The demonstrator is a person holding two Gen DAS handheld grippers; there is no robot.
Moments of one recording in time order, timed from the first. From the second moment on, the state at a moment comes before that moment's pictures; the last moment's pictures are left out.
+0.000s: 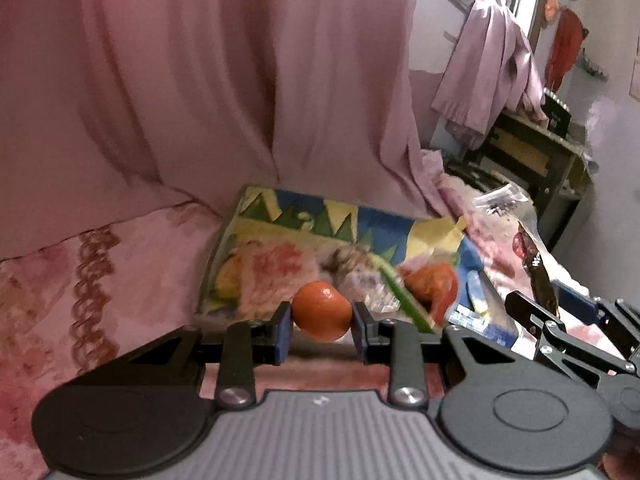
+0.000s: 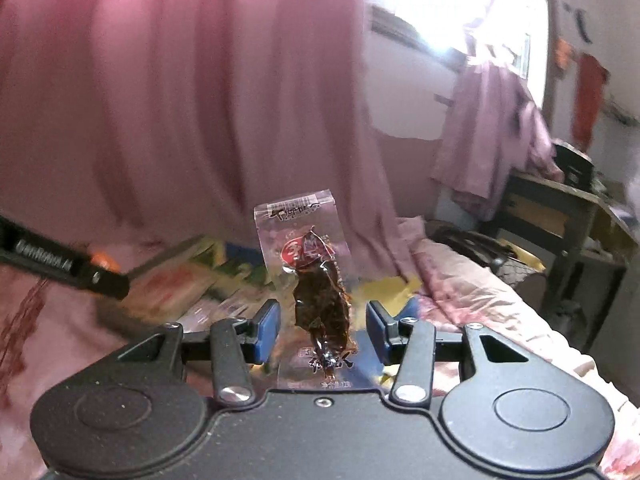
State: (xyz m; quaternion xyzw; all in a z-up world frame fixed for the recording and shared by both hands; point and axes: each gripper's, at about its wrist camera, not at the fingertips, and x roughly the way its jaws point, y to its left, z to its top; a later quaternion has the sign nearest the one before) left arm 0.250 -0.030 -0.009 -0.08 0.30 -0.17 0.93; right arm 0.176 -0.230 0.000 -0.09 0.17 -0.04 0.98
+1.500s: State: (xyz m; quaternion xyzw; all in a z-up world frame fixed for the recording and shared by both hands) left arm 0.320 -0.076 -0.044 -0.03 0.32 -0.20 0.93; right arm 0.251 -0.286 -0.045 0.04 0.28 -0.11 0.95
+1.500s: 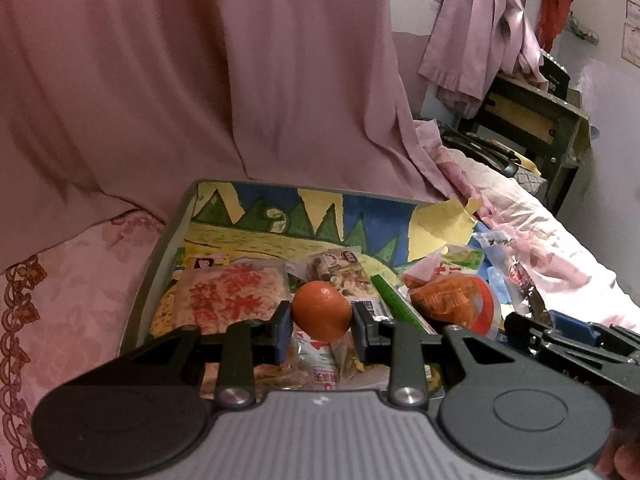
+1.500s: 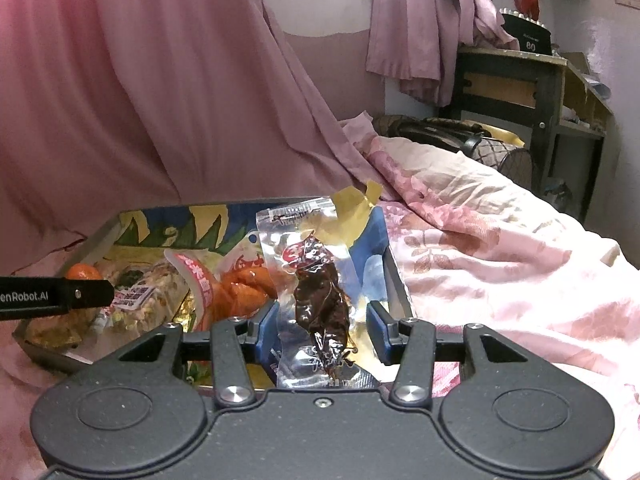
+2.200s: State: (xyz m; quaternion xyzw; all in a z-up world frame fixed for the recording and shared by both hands) left arm 0.322 -0.074 -0.045 -0.04 0.32 -0.20 0.92; right arm 0.255 -0.284 -0.050 0.04 0.29 -0.11 0.95
